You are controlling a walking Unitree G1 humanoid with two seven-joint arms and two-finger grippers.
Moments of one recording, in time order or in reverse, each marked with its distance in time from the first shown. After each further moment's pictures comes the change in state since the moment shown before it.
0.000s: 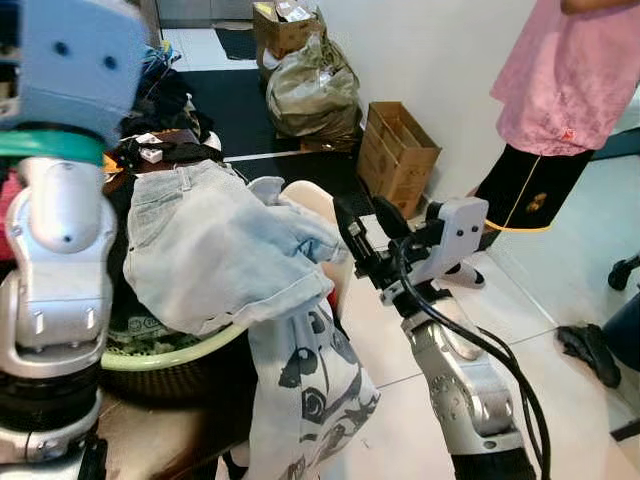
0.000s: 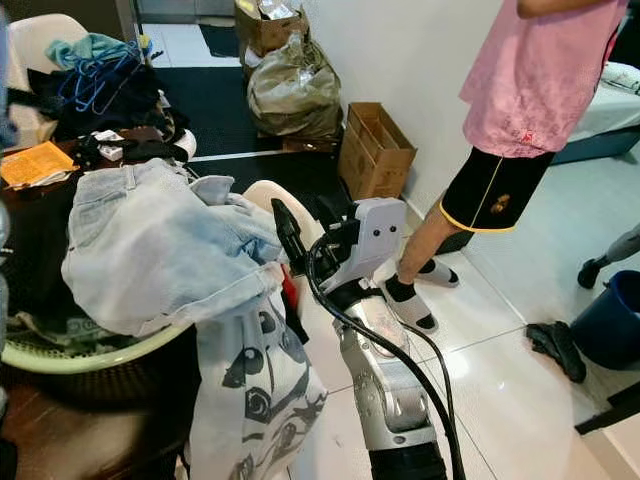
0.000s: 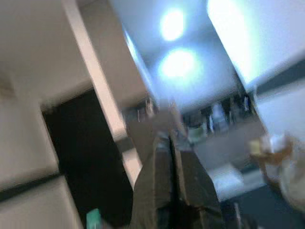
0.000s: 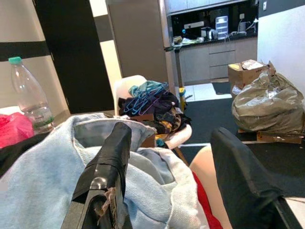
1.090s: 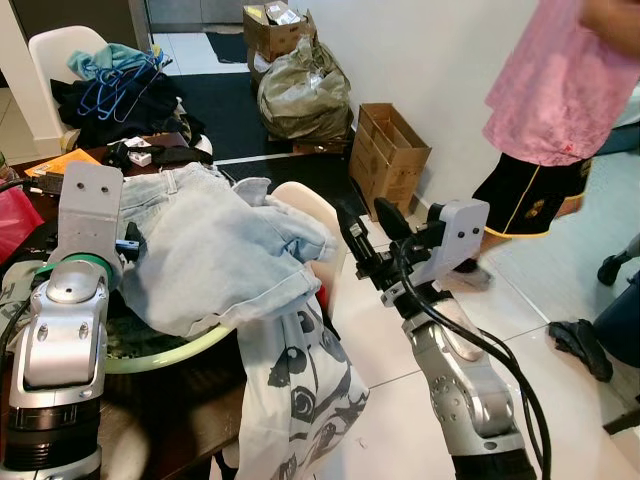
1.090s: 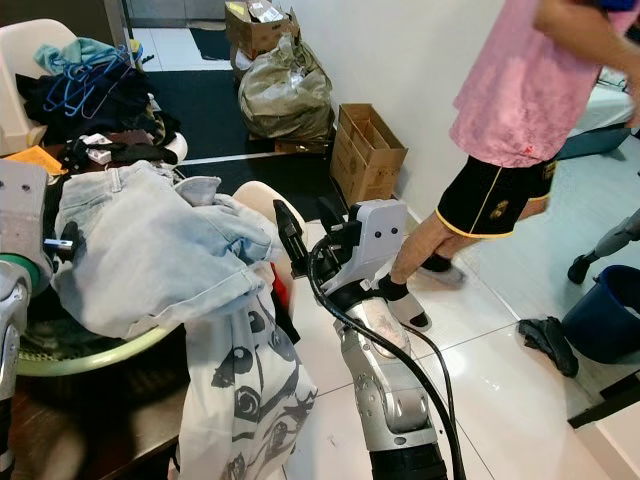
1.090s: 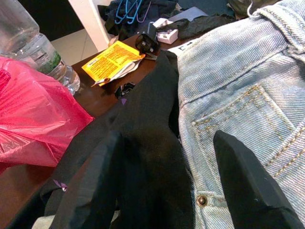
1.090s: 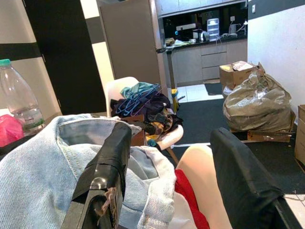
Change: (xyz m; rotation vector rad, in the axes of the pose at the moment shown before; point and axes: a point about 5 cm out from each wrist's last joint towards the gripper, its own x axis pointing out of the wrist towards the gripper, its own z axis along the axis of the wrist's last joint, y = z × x) left arm -0.080 -0.022 -0.141 -0.112 0.893 -0.236; right arm -0.003 -0.004 -0.001 -0.004 0.005 -0.013
